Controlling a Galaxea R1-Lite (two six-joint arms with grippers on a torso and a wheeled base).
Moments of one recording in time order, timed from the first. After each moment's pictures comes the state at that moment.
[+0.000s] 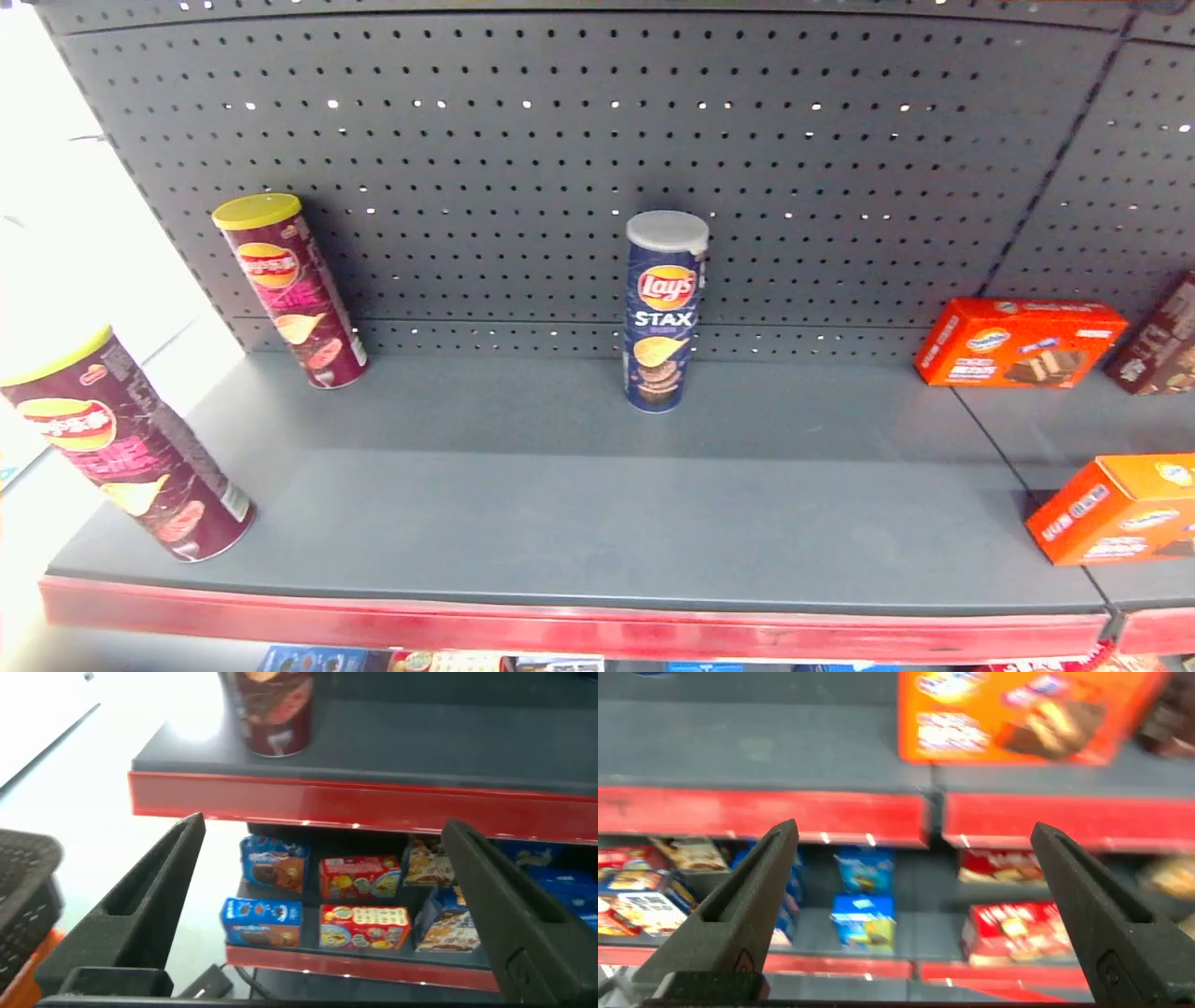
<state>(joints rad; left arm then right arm) 0.00 0.00 0.00 0.00 0.08 -0.02 0.00 0.00 0.00 0.00 0.02 0.00</state>
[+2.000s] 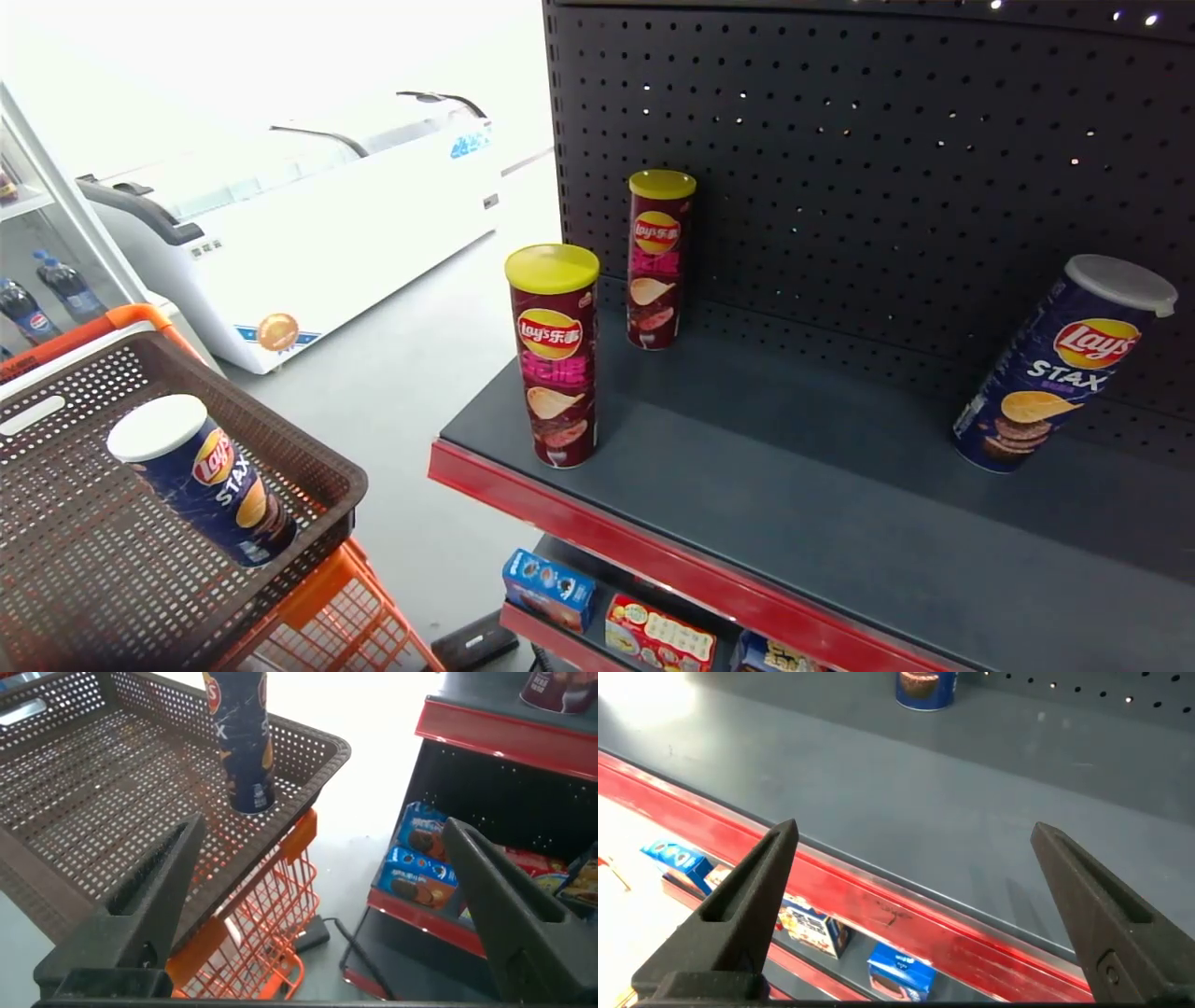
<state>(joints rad) 0.00 0.00 0.00 0.00 0.06 -0.02 0.00 0.00 0.00 0.00 0.02 0.00</state>
